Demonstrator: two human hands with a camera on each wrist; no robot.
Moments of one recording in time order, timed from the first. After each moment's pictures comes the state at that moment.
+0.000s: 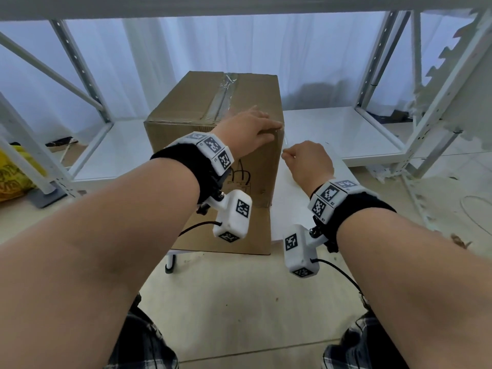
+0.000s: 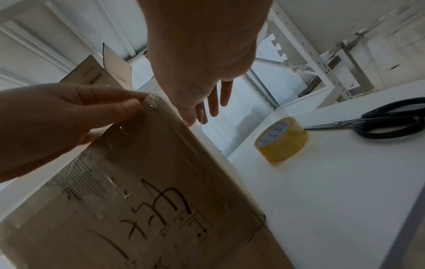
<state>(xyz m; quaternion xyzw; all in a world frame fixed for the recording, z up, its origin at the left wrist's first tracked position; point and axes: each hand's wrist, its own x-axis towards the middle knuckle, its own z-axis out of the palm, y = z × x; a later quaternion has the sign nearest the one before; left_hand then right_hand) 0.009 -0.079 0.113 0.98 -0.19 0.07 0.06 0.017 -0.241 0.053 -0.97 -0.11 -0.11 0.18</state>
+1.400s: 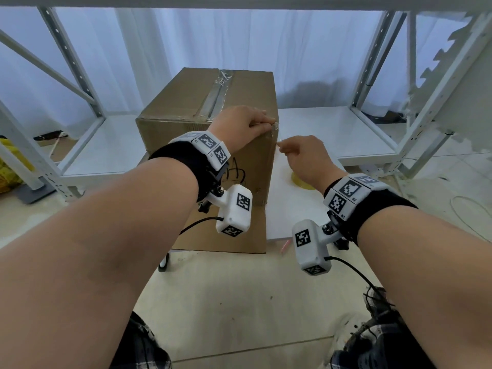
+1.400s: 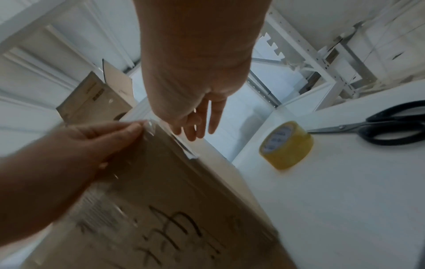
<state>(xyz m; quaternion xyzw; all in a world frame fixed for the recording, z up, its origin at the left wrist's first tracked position) 0.017 -0.074 0.107 0.95 -0.17 0.12 0.21 0.015 -0.249 0.062 -0.92 -0.16 -0.08 0.35</state>
